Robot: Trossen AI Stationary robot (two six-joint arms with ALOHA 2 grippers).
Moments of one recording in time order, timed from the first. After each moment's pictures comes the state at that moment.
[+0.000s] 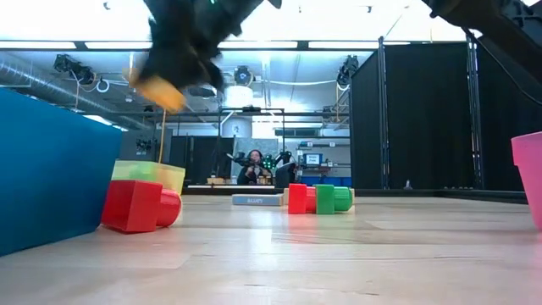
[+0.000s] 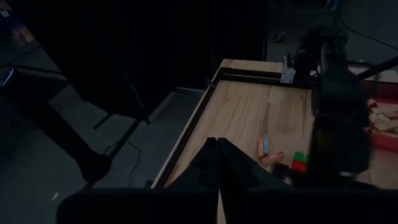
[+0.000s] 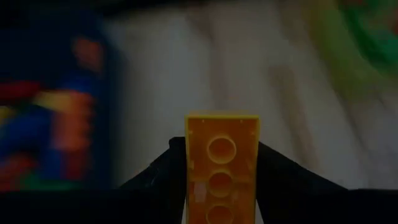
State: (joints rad) left arm 0.37 1.17 2.35 -1.57 -0.11 0.13; right arm 0.07 2.38 2.28 -0.76 -0.02 0.23
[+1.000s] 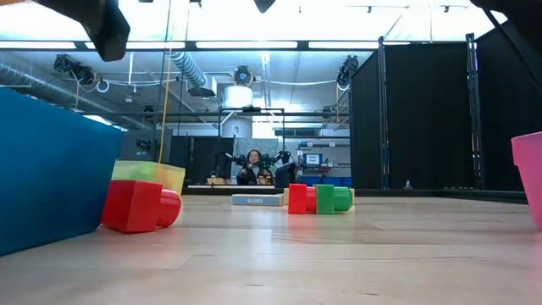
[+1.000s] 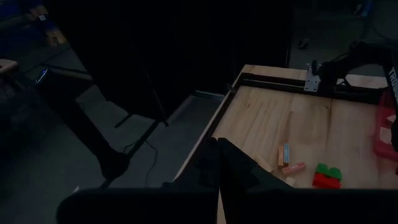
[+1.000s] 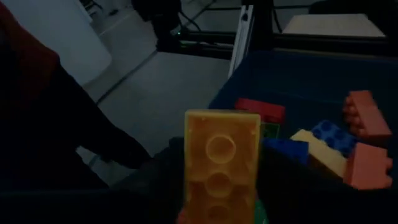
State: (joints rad) left arm 0.37 1.17 2.35 -1.54 -0.20 0.12; right arm 0.28 2.39 2.01 -0.07 -0.44 0.14
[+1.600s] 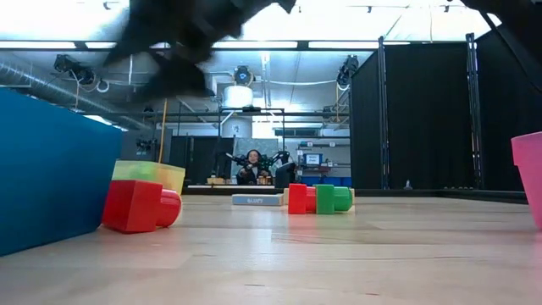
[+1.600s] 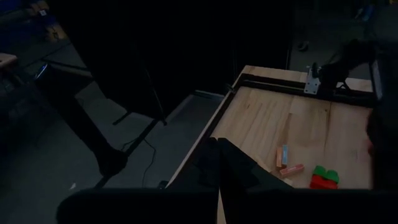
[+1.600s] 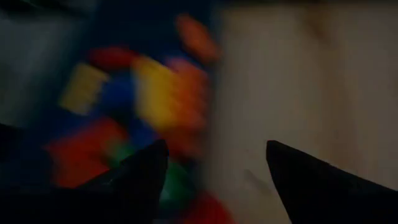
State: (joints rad) left arm 0.37 1.17 2.35 -1.54 -0.21 0.09; right arm 0.19 2.33 2.01 -0.40 -0.13 0.18
